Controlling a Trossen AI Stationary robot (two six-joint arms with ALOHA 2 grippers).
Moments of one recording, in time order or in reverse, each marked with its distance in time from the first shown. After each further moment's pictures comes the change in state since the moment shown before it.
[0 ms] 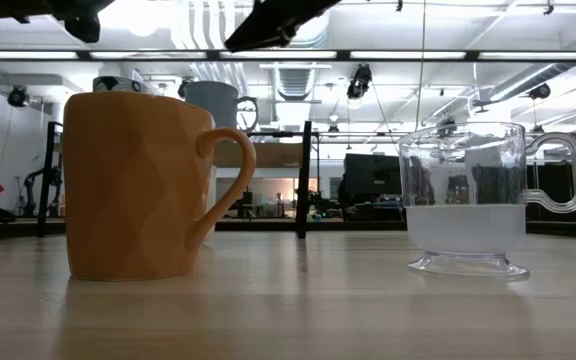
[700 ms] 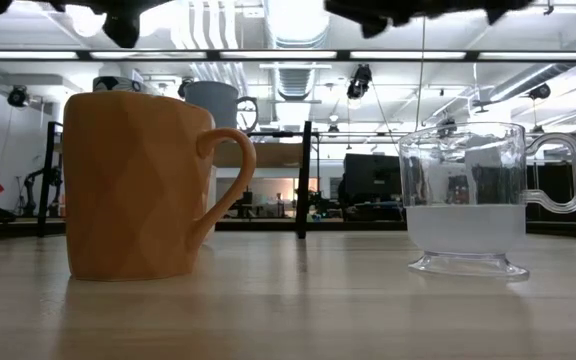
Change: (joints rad) left arm 0.000 0.357 0.182 0.018 0.002 -0.265; right arm 0.137 -0.599 -0.895 0.617 -0.092 0.079
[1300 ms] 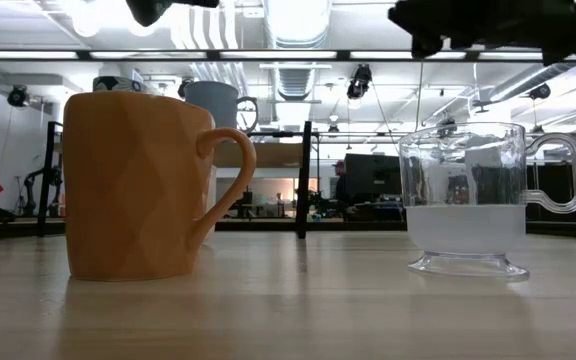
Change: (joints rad) left arm 0.035 0.373 0.594 -0.814 -0.045 -0.342; right arm 0.000 -0.256 -0.373 0.283 -0.060 0.026
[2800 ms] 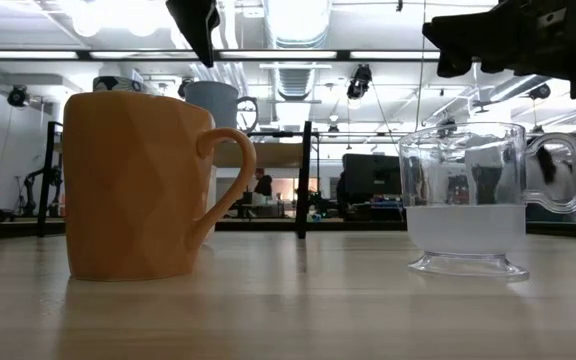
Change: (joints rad) left arm 0.369 0.471 0.699 -0.897 0.172 0.484; right arm -0.001 -0.097 -0.215 0.217 -0.016 0.022
